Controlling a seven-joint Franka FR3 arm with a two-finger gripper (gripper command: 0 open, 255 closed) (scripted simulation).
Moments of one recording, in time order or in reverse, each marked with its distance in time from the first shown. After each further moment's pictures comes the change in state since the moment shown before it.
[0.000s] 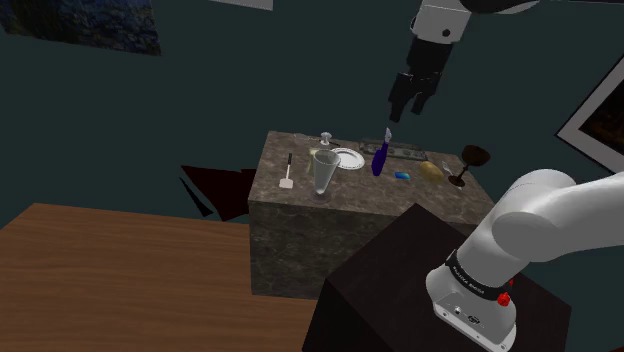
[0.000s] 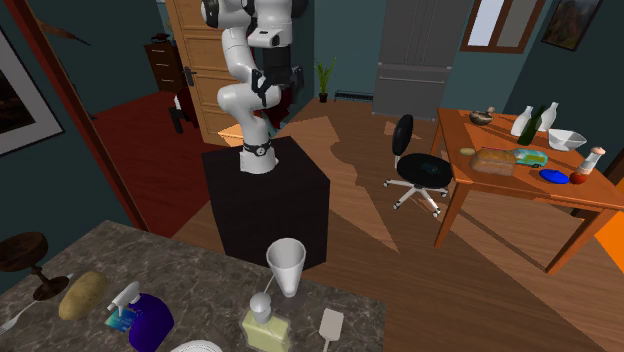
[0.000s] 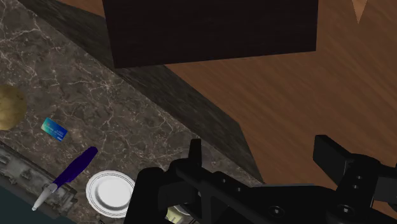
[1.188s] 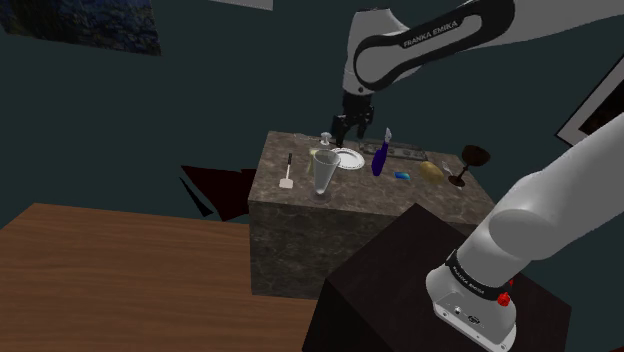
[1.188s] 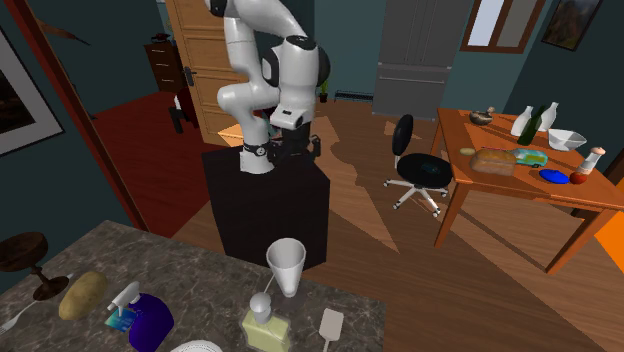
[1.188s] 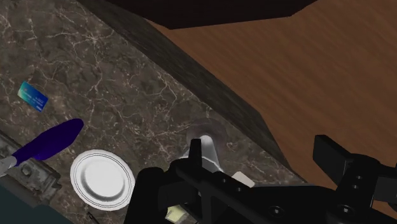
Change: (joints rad) arm -0.050 0.557 0.041 0.051 -0.108 0.486 0.050
